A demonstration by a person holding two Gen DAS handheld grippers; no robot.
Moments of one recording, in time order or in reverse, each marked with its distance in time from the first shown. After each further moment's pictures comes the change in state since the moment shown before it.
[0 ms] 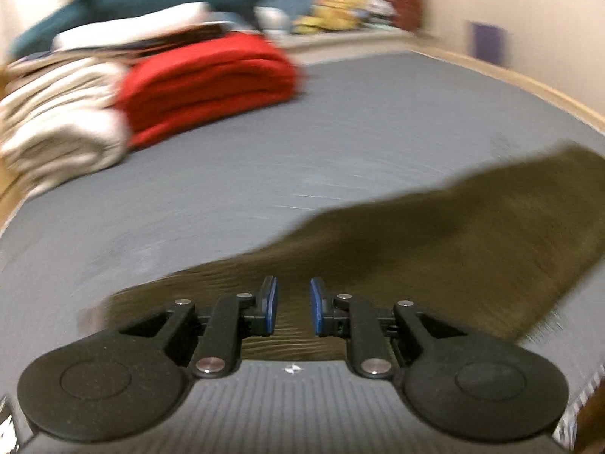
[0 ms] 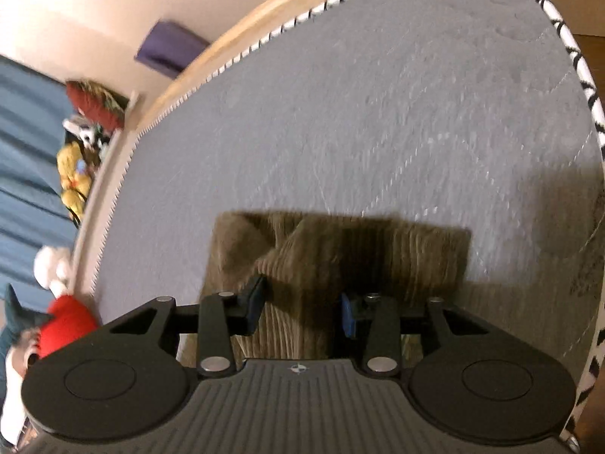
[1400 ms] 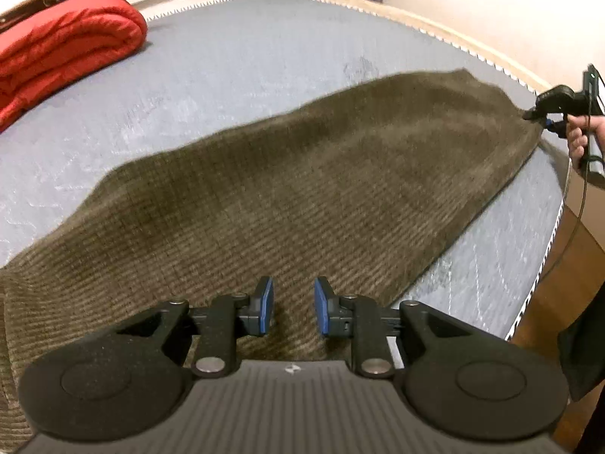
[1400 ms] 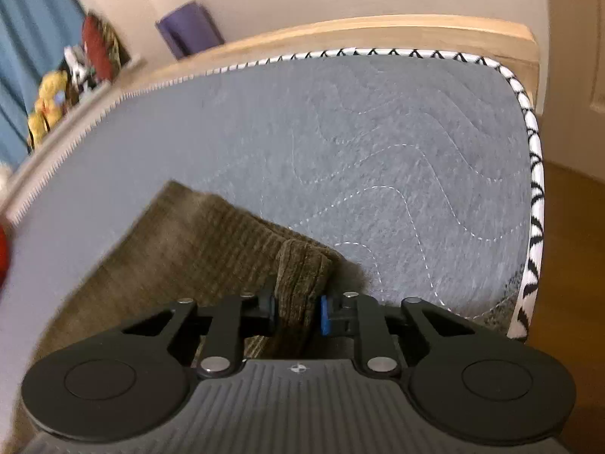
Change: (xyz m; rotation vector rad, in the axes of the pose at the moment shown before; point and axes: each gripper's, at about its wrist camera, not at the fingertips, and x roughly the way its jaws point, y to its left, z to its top) left arm 0.060 -0.069 -0.014 0.100 0.141 -0.358; right arm -0.016 -0.017 -0.022 -0.323 -0.131 -0.160
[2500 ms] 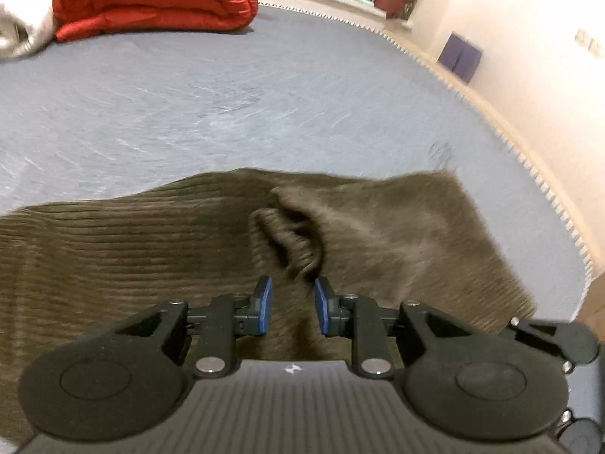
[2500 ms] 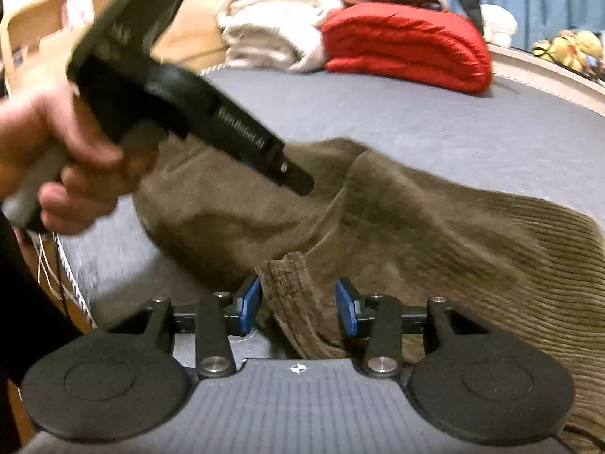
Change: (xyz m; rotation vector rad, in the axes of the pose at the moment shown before) left arm -0.003 0.093 0.027 -0.438 -0.057 -0.023; right arm -0.175 0.246 -0.286 -1.207 0.296 0.940
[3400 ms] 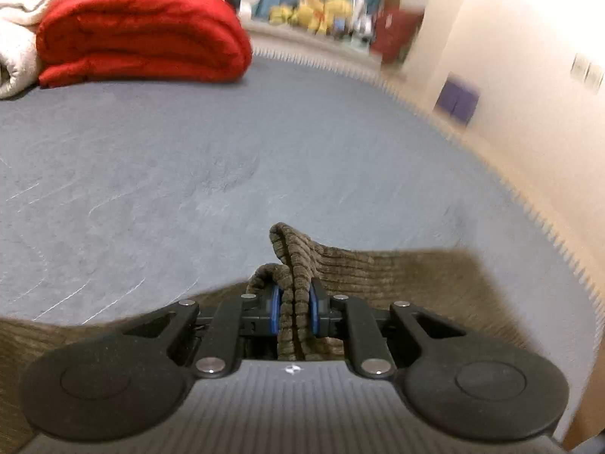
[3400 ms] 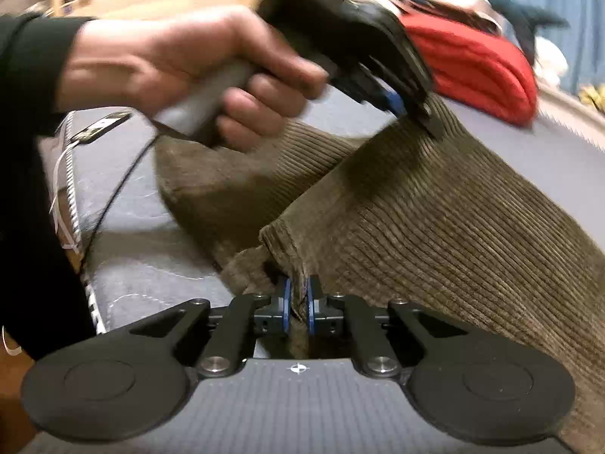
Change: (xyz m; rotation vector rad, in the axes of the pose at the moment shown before) left arm 0.065 0.010 0.052 0.061 -0.118 0.035; right arm 0.030 0.024 -0.010 -0.266 0.043 0.092
